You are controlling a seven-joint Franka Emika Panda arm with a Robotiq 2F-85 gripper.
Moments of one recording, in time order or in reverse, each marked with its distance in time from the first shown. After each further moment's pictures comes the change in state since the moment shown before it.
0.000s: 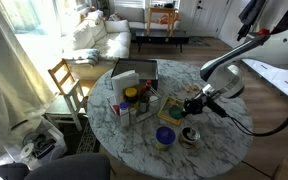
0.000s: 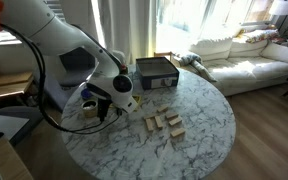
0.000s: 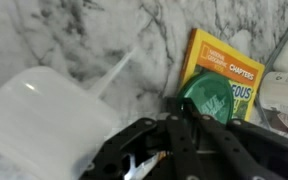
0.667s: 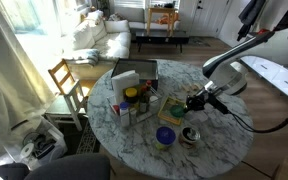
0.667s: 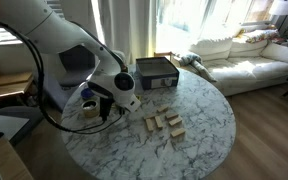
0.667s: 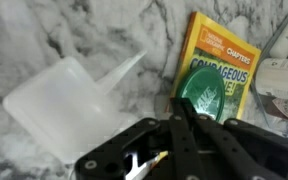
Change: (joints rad) arm -0.005 -0.021 -0.021 0.006 -0.017 -0.001 -0.001
